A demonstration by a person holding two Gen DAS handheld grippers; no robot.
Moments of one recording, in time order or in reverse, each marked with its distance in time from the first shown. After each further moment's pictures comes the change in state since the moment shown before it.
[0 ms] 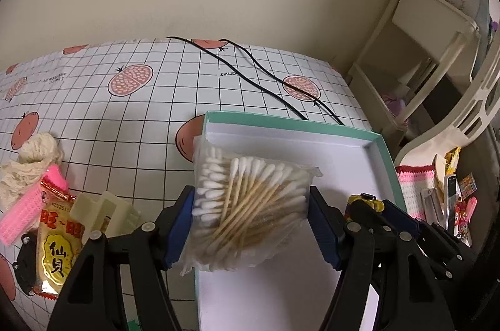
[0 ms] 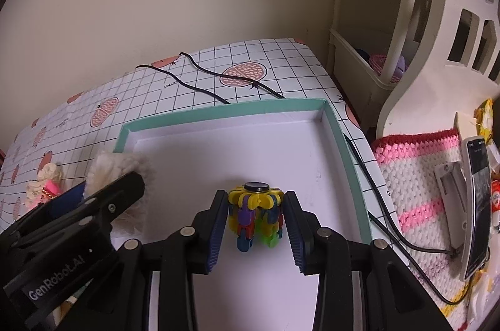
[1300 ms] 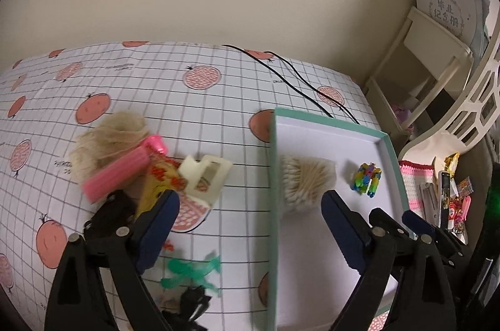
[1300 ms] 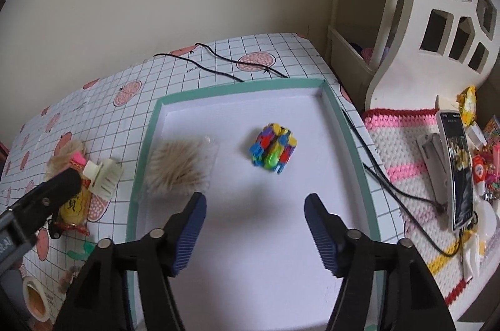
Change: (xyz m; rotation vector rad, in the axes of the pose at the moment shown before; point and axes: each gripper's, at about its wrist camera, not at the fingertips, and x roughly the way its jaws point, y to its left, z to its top) left arm -0.092 0.058 -0.031 -0.069 -0.030 0.079; right arm -0.055 0.025 -0.039 0.004 0.032 -0.015
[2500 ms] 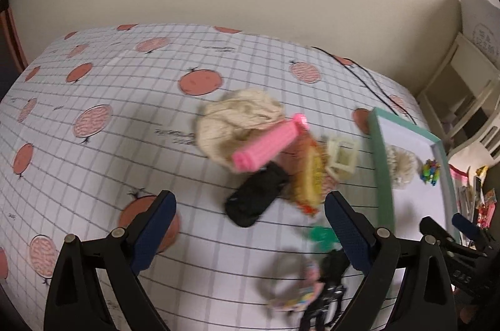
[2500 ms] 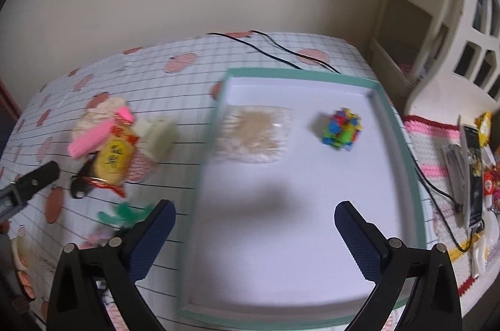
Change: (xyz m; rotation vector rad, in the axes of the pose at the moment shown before) left arm -0.038 0.127 -0.028 -0.103 -0.002 0.155; right arm -0.018 0.075 -0.030 -0.149 -0.007 0.058
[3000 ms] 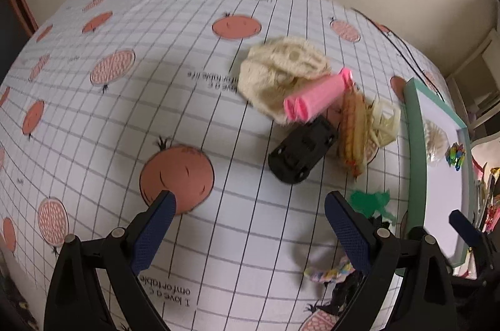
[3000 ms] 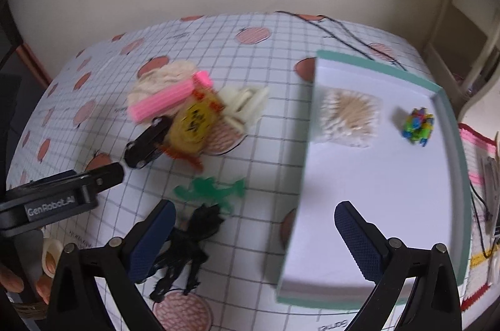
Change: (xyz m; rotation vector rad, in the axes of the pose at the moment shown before) left arm 0.020 0.023 -0.014 -0.074 0.226 0.074; right arm 0.002 0.074 -0.014 -0.116 0.098 0.134
